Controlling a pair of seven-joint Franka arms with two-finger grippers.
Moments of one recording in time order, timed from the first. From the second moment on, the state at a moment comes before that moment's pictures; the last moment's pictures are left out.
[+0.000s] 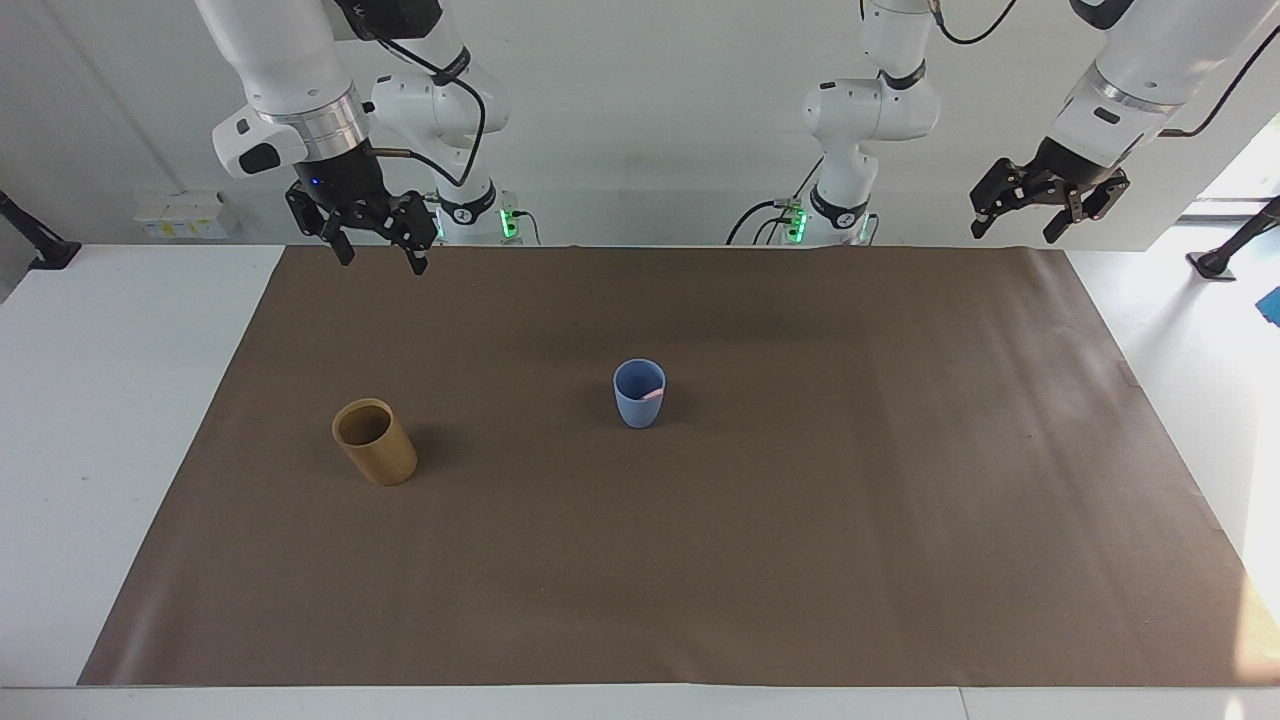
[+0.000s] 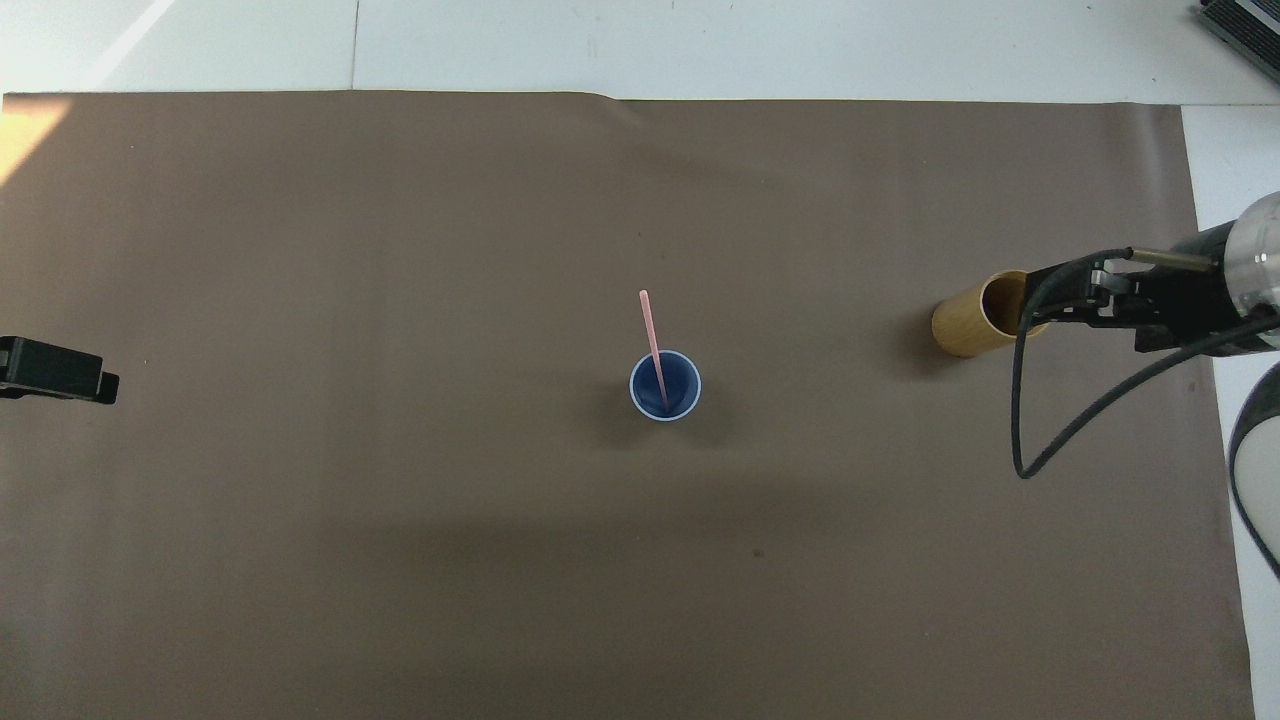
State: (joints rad) left arm -0.09 -0.10 0.06 -1.59 -0.05 1.44 0.06; right arm -0.02 -0.02 0.11 -1.56 0.03 1.59 0.31
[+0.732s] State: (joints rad) left arm -0.09 -0.10 0.06 -1.59 -0.05 1.44 0.06; right arm -0.02 -0.03 0.11 -1.60 0.01 1.62 0.20
